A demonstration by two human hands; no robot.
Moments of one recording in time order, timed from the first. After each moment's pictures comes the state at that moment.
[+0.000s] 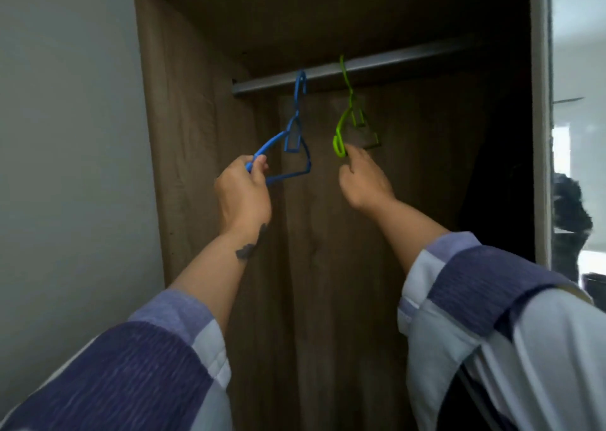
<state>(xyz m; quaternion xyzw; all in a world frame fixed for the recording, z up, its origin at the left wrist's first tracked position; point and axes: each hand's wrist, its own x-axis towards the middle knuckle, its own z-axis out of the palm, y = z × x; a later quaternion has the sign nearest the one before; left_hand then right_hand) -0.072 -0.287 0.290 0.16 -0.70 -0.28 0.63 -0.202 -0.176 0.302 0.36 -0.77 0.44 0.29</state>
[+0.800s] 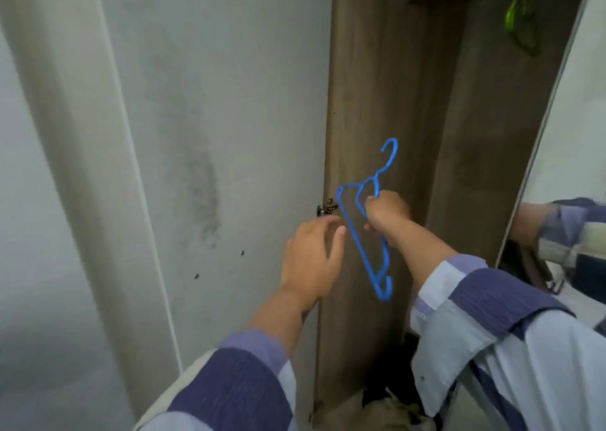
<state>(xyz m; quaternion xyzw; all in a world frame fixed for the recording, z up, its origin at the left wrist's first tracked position) 0.100 -0.066 0.061 0.40 -0.78 -0.09 0.47 -0.055 -0.105 0.120 0.46 -0.76 0.43 -0.13</state>
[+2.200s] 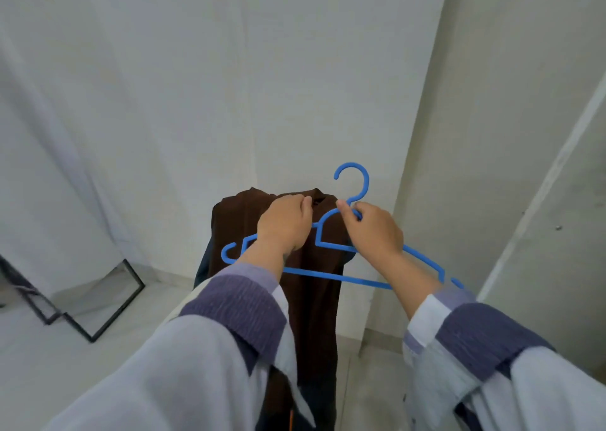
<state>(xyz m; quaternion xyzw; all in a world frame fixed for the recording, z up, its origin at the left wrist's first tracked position) 0.575 0.084 0.009 0.82 -0.47 0.01 0.33 0.443 0.007 -0.003 0.83 -0.44 0.32 -0.17</state>
